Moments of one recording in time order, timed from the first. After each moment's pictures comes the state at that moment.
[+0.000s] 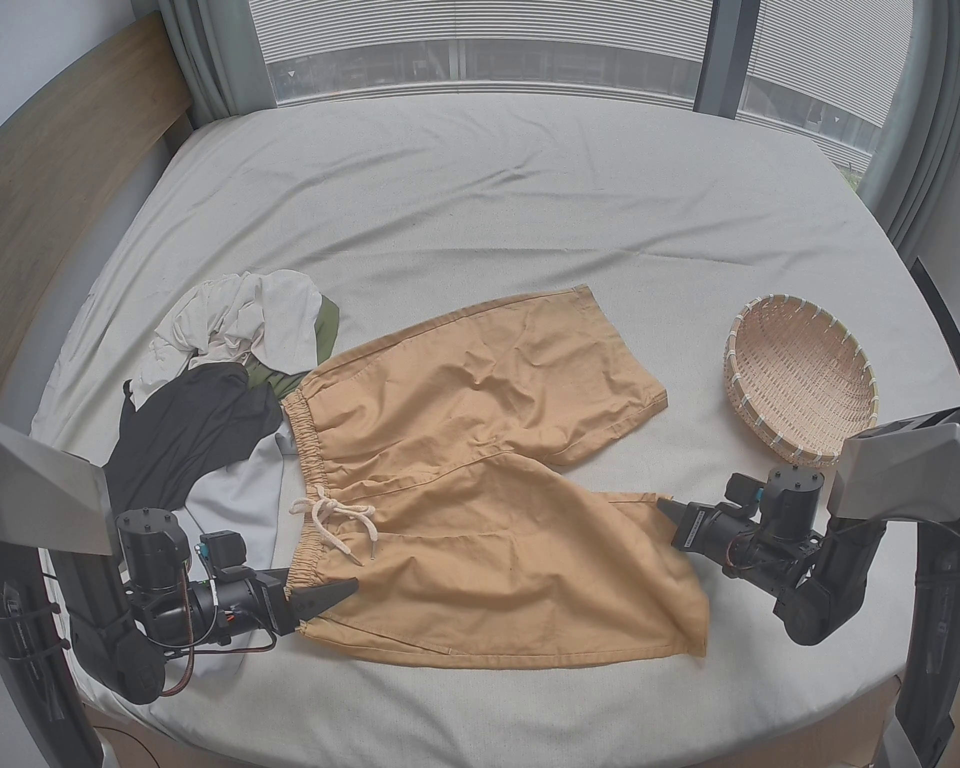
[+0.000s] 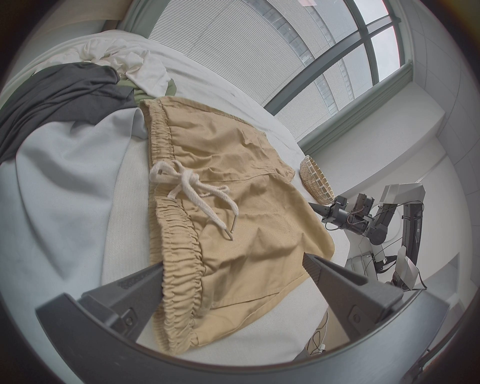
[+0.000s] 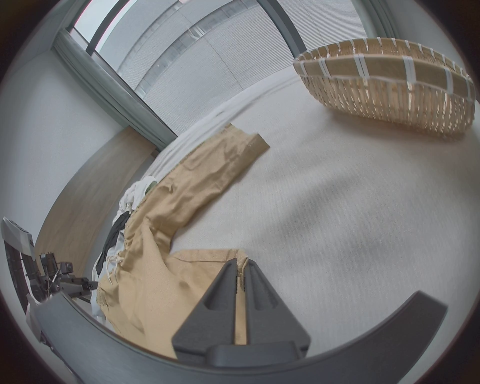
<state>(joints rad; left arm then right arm) -0.14 2.16 -0.15 -1.54 -0.60 -0.27 0.26 2.30 -0.50 -1.54 0.18 0.45</state>
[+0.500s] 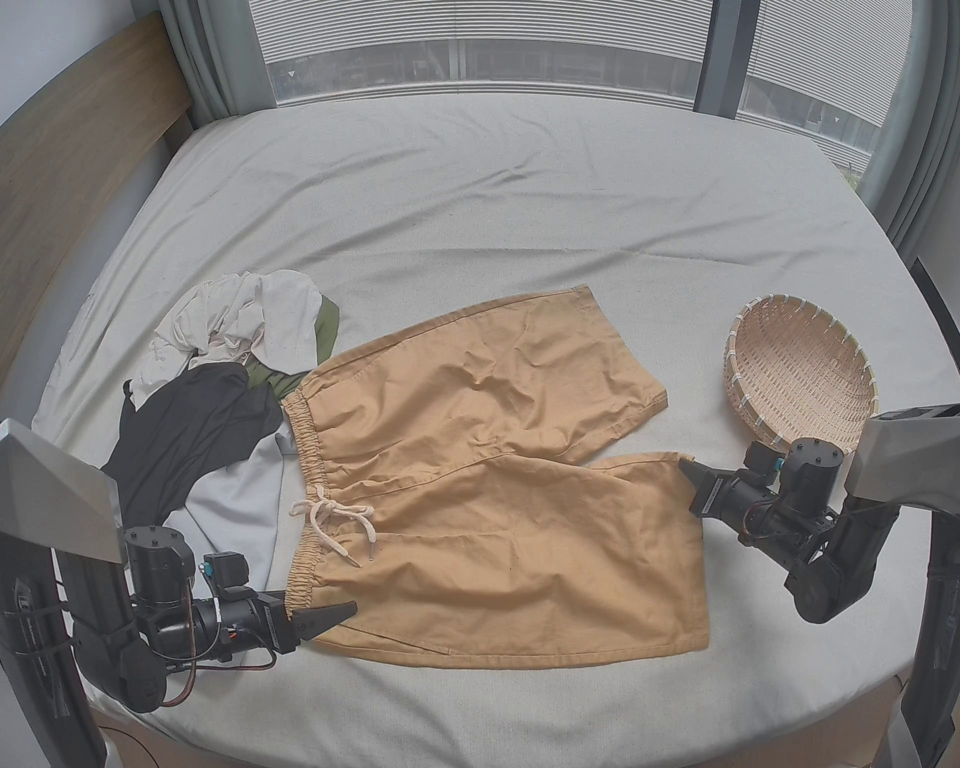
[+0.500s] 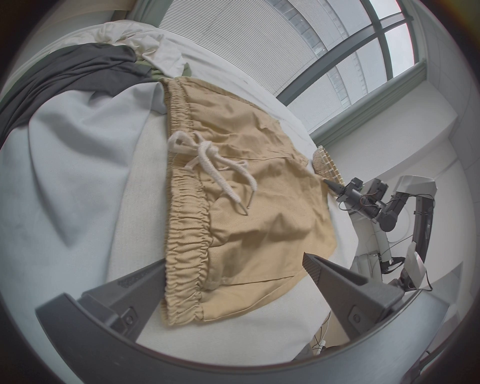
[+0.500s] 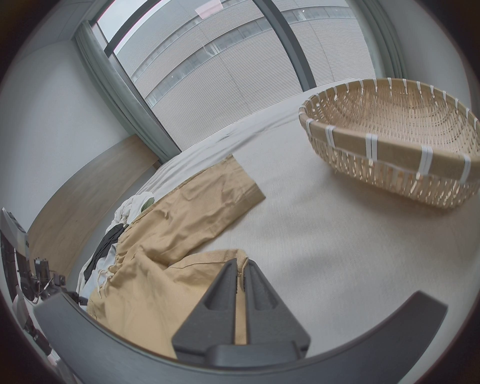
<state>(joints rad) -0.13 2.21 -0.11 -1.54 -0.56 -0.25 0.20 2.27 -0.57 -1.54 0.15 0.37</state>
